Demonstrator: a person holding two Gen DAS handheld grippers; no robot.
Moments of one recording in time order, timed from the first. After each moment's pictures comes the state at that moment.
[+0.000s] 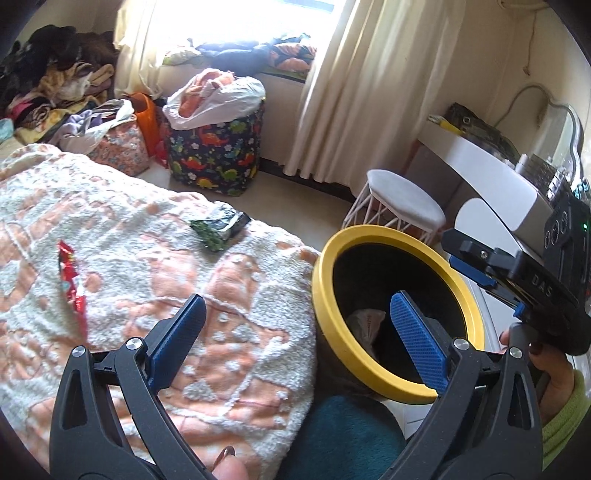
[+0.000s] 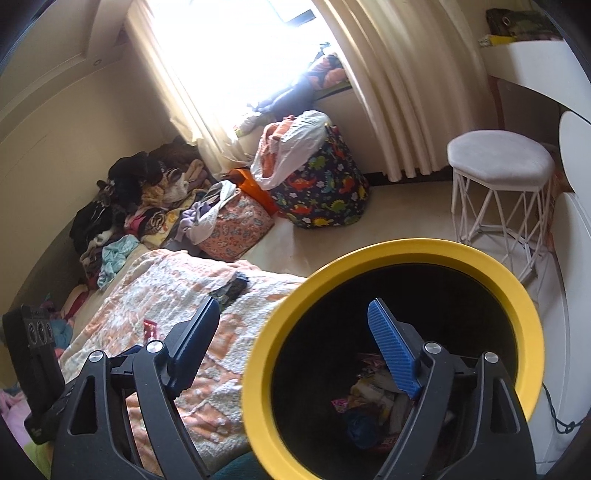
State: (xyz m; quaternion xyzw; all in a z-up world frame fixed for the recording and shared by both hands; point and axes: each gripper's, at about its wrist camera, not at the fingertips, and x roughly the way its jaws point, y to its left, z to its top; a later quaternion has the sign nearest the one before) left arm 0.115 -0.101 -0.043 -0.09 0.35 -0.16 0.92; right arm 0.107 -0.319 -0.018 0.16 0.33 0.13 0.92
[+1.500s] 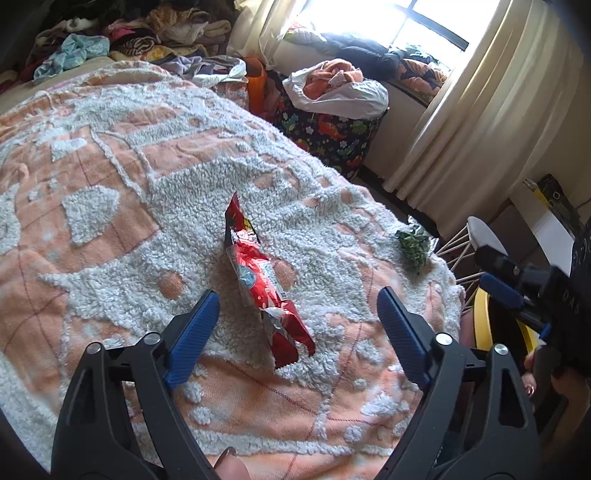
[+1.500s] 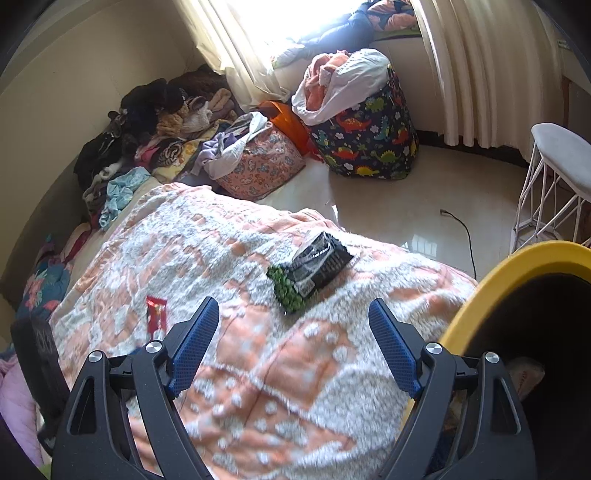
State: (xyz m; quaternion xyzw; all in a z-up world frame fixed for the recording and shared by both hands) left arm 0.152 0.049 -0.105 -0.20 0.39 0.00 0.90; right arm 0.215 -0.164 -0.069 0.10 0.43 0.18 0.88
